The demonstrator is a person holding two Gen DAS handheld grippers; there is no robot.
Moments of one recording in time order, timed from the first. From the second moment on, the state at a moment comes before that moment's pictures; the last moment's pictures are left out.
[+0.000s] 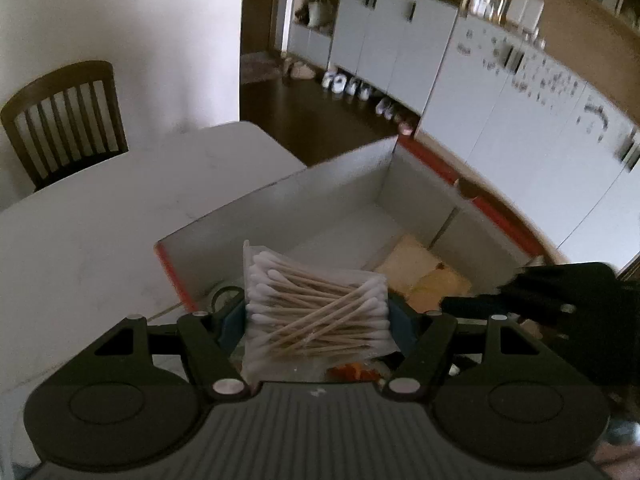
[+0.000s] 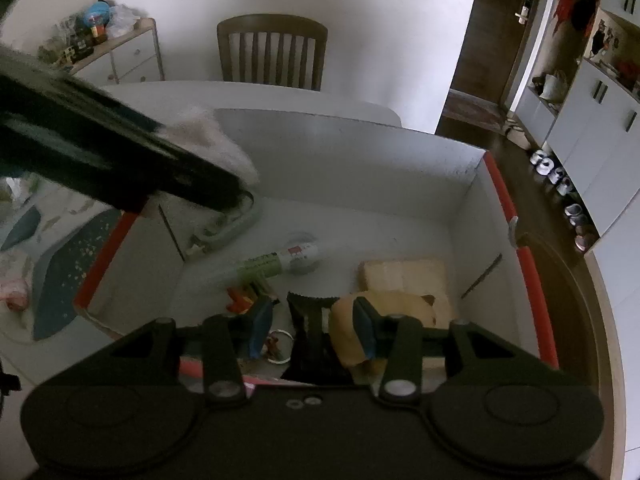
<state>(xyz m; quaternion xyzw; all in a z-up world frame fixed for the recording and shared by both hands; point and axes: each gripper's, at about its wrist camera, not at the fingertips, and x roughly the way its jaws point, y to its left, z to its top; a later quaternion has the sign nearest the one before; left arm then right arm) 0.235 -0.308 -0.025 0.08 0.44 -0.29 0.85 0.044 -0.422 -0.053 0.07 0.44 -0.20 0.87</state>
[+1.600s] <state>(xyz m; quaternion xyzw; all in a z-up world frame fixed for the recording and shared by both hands) 0.172 -0.201 0.010 0.04 0.37 -0.29 0.88 0.028 -0.360 0.031 0.03 0.39 -0.20 0.90</state>
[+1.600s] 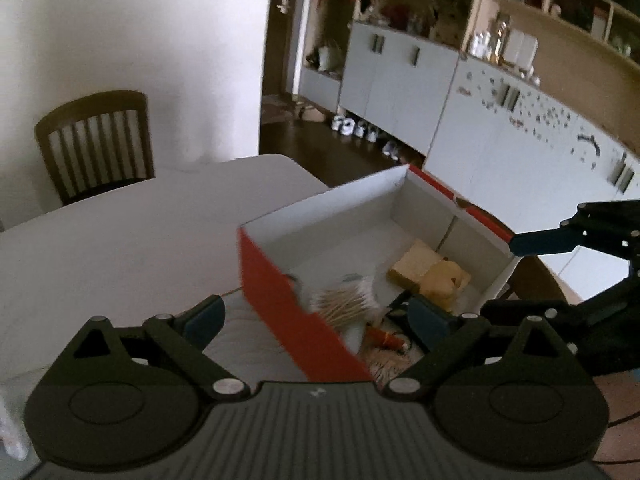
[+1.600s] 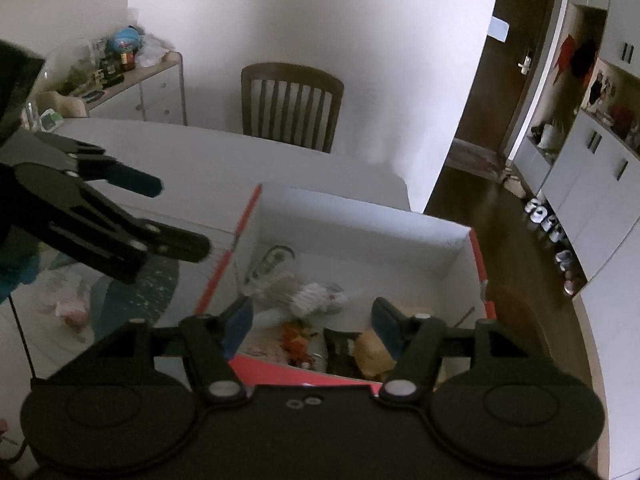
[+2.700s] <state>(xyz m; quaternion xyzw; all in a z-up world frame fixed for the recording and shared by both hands) 0.146 0.084 -0.026 0.02 0.38 -0.17 0.91 0.158 -0.192 -0.020 0.07 0.43 -0.15 0.89</state>
